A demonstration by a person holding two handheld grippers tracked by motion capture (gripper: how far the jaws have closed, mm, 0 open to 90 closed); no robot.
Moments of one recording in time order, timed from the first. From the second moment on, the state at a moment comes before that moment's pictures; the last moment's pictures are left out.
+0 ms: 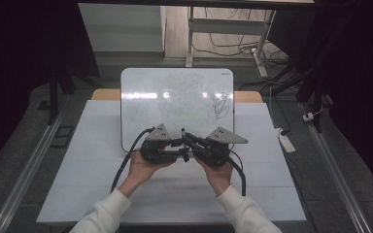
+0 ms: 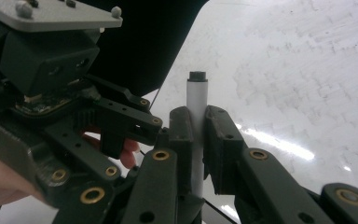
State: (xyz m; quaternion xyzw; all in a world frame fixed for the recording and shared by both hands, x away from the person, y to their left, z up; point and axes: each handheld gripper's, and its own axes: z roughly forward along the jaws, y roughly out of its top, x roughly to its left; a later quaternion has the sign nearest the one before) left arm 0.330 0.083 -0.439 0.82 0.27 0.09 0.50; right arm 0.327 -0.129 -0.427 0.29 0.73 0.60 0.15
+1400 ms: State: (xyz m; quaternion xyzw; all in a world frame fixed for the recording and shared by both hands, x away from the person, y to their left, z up) left arm 0.335 0.090 -0.430 0.85 0.17 -0.05 0.50; right arm 0.347 -0.155 -0.453 0.08 0.86 0.50 -0.05
